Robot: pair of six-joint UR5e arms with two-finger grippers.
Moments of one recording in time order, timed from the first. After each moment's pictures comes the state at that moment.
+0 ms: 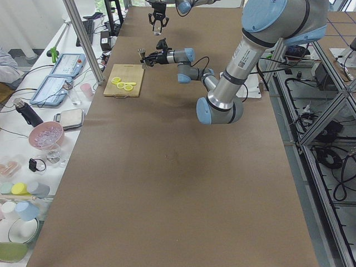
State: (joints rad) left arm -0.45 -2.35 -1.33 -2.53 -0.75 -0.78; right arm 0.99 -1.07 1.82 -1.36 2.24 -0.53
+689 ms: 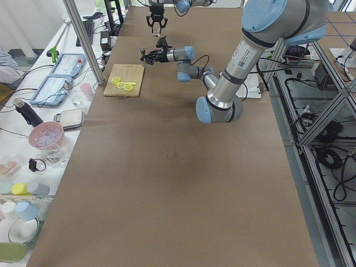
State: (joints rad) left arm -0.45 -2.36 -1.34 -2.53 -0.76 -0.78; right arm 0.97 -0.89 1.77 -1.61 2.25 -0.66
